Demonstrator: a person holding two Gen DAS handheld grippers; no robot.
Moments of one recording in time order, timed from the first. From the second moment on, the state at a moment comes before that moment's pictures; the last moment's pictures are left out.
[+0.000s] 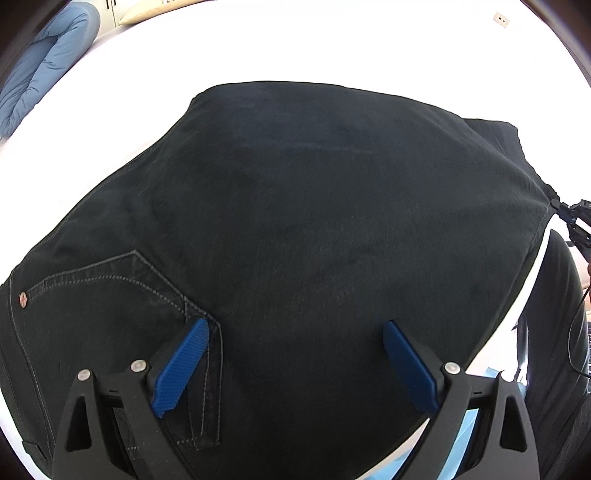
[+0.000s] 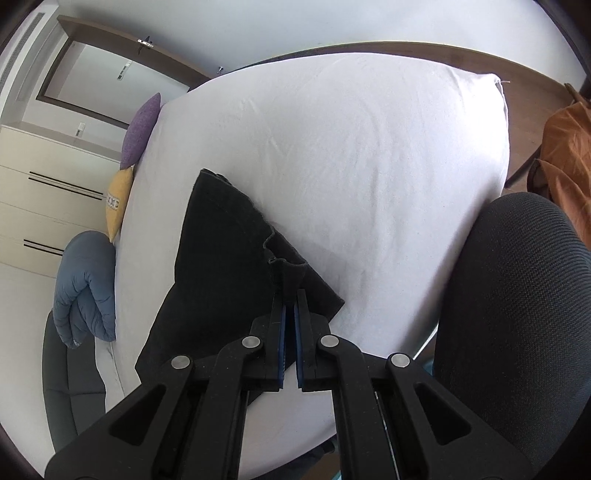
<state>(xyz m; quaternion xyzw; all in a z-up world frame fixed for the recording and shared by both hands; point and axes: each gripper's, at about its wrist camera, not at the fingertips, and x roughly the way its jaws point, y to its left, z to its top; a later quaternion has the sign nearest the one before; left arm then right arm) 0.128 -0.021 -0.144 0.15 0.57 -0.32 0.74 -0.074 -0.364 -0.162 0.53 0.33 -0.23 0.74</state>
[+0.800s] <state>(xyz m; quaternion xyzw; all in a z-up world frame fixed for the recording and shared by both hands) 0.128 0.023 -0.170 0.17 0.57 -0.35 0.73 -0.024 -0.329 -0.141 0.53 0.39 -0.03 0.75</state>
